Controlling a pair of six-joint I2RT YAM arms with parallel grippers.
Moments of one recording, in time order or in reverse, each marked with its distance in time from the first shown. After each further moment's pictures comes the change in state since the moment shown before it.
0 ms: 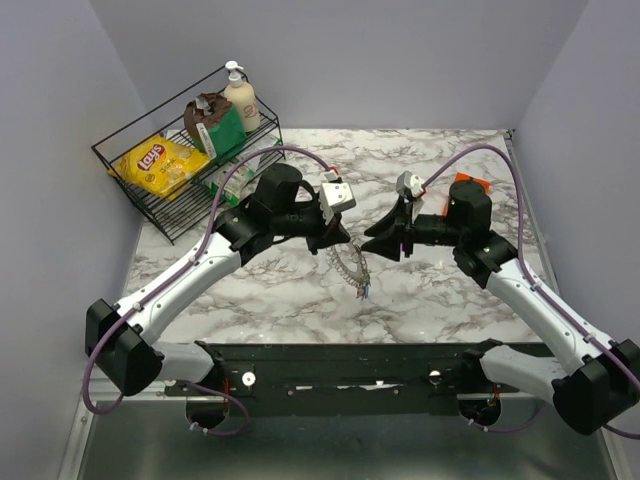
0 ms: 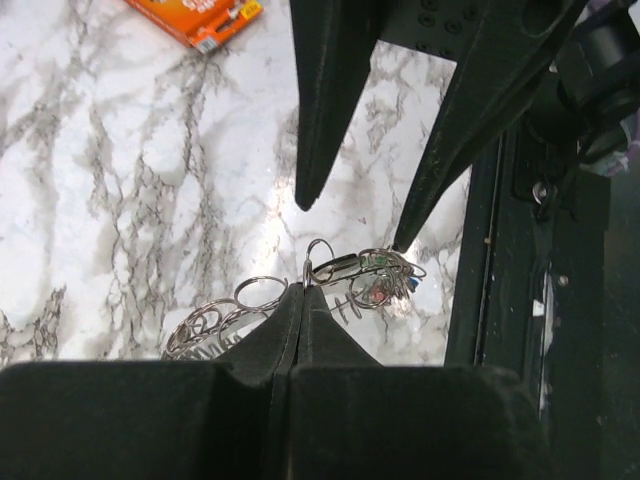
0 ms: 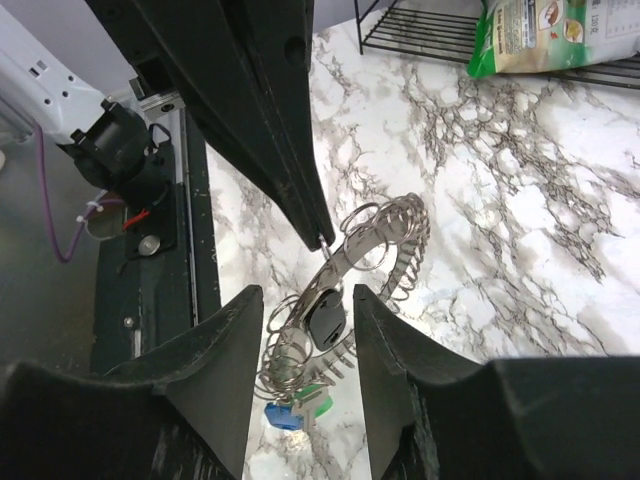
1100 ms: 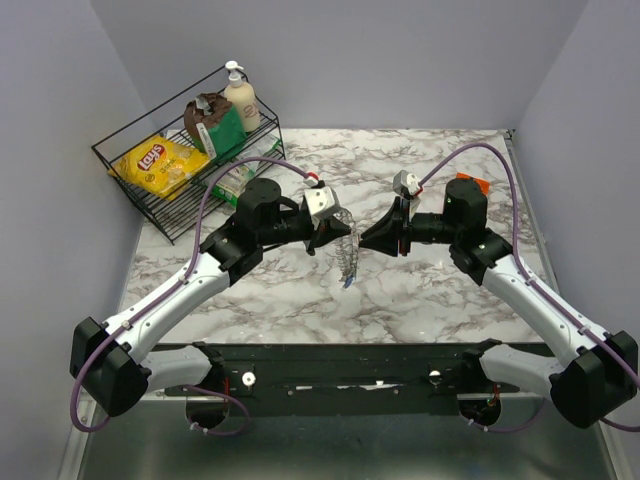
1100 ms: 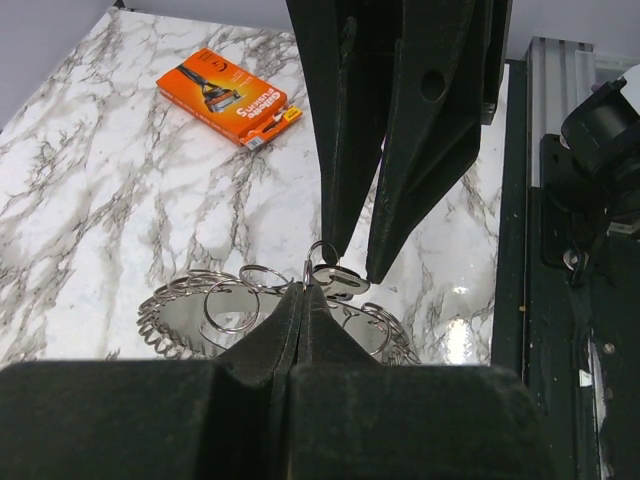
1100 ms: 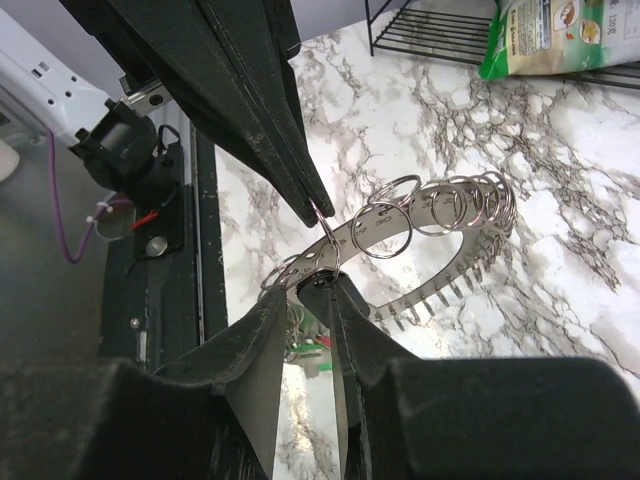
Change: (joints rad) left arm 0.013 -0.139 -0.221 0.393 -0.003 -0.067; right arm 0.000 0.032 0.000 0.038 -0.027 0.019
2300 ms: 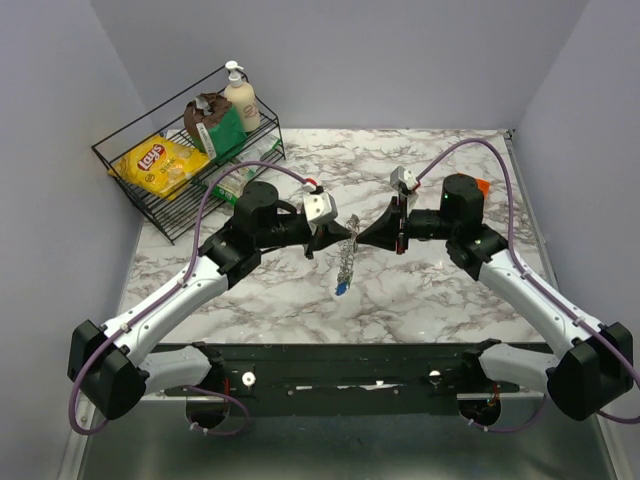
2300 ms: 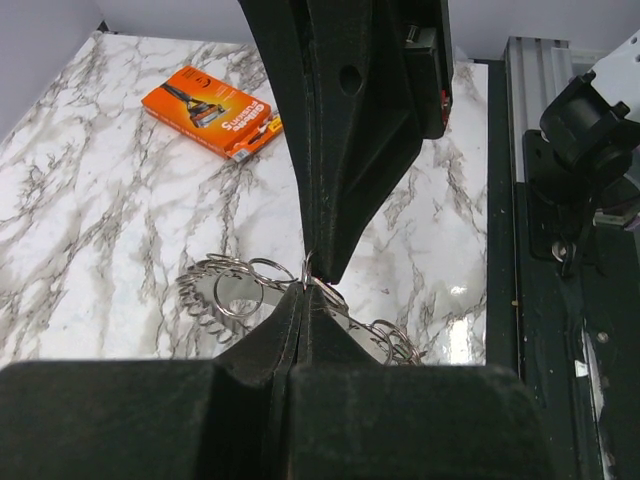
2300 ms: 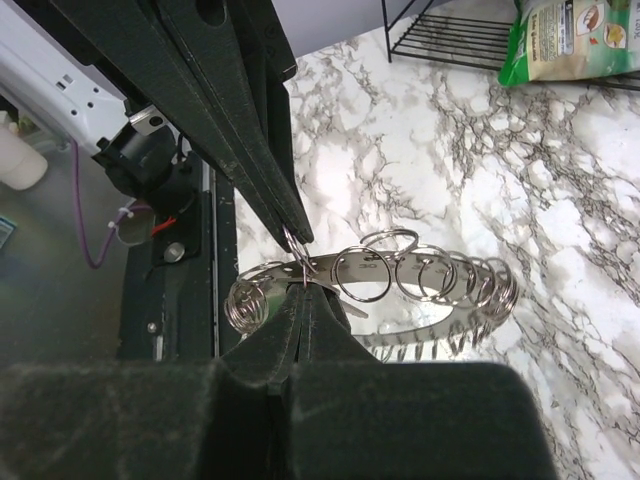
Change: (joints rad) left arm 0.001 -0.018 -0.028 0.032 0.053 0.021; right arm 0.000 0.040 0.019 0.036 -0.043 0.044
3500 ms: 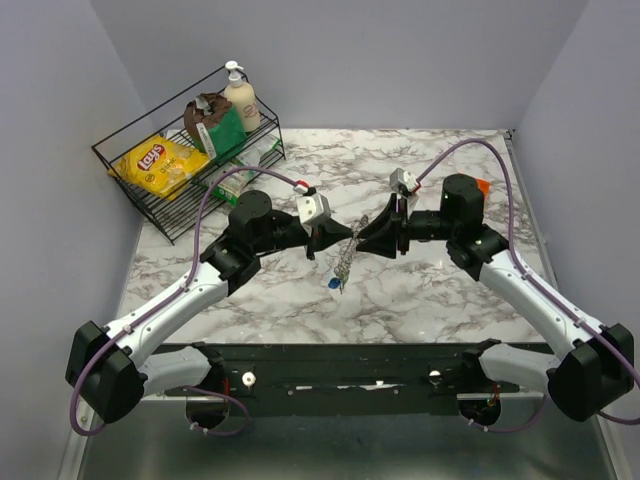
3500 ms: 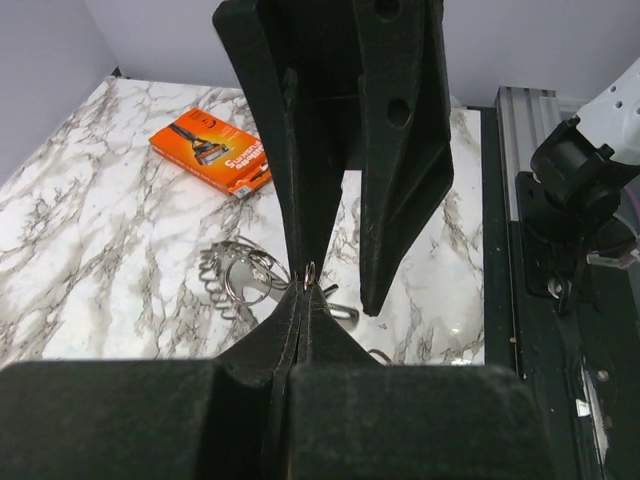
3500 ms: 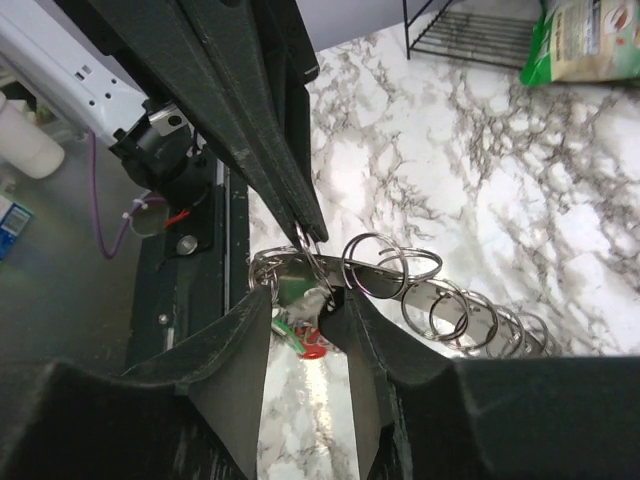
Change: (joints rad) left arm 0.004 -0.020 -0.095 0.210 0.008 -0.094; right arm 0.000 0.007 0.004 -0.013 -0.037 -0.005
